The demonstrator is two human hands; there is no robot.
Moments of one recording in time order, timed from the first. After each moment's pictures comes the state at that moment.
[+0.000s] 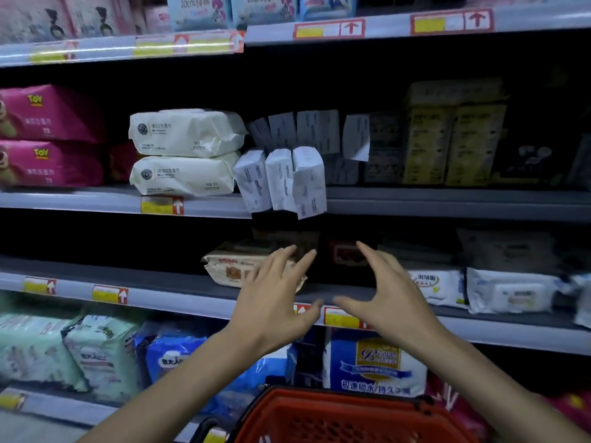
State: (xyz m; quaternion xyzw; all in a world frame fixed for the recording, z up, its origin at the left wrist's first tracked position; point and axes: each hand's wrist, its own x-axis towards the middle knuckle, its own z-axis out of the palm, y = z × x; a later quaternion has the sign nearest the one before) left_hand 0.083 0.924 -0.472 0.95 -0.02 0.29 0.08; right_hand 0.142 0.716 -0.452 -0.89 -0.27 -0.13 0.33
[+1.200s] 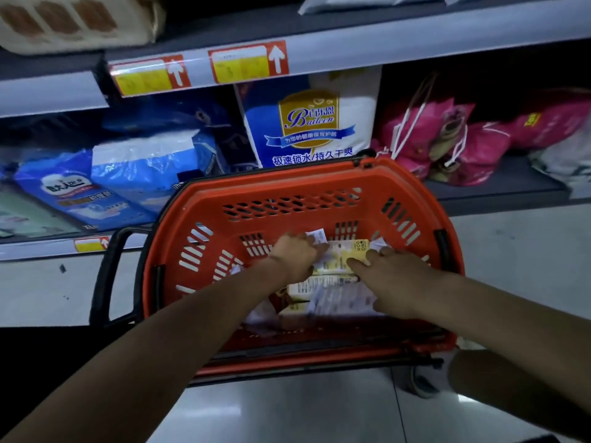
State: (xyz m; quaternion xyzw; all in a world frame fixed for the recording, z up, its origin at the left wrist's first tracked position) left_hand 0.120 0.789 -0.838 0.93 -0.23 -0.24 -0.15; right_hand 0.087 0.577 -0.735 -0.88 -0.34 0.31 -0.15
